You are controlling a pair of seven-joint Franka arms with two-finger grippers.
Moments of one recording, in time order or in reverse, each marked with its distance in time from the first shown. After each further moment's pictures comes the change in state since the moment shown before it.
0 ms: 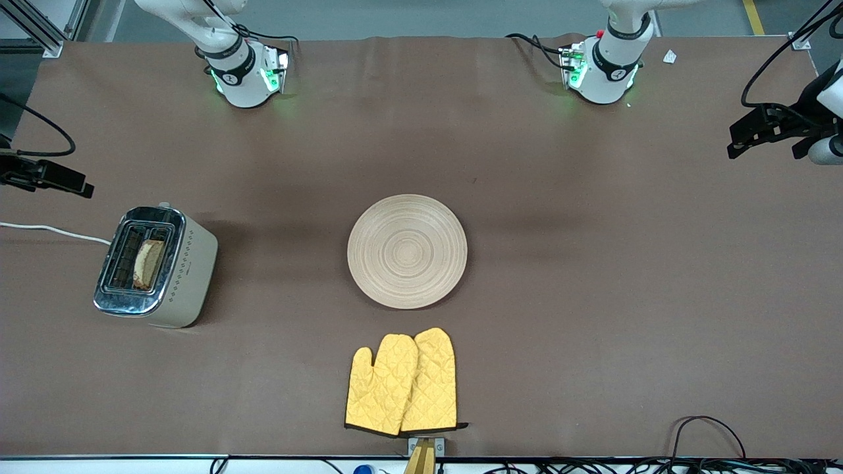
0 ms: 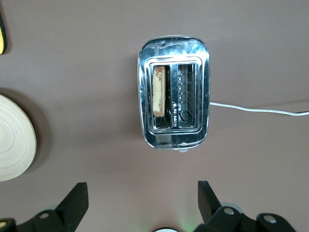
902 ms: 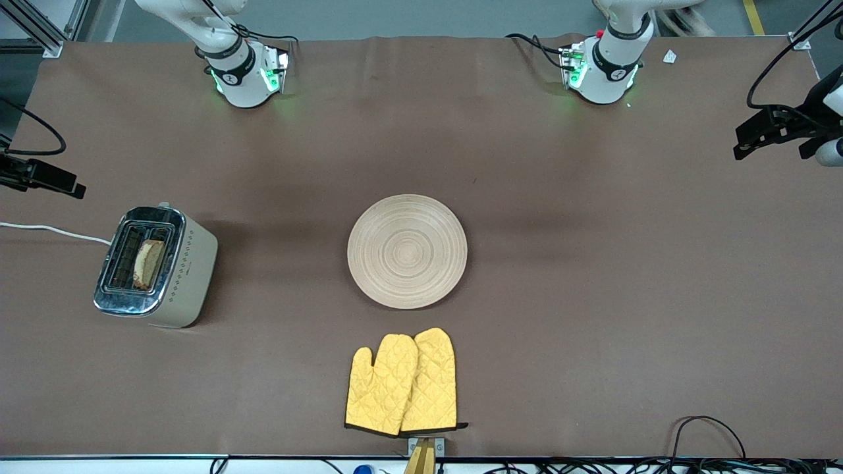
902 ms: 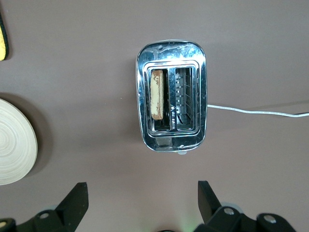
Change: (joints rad) left arm 0.007 0.001 0.002 0.001 0.015 0.000 0.000; right arm -0.008 0.000 0.004 0.006 0.003 0.006 0.001
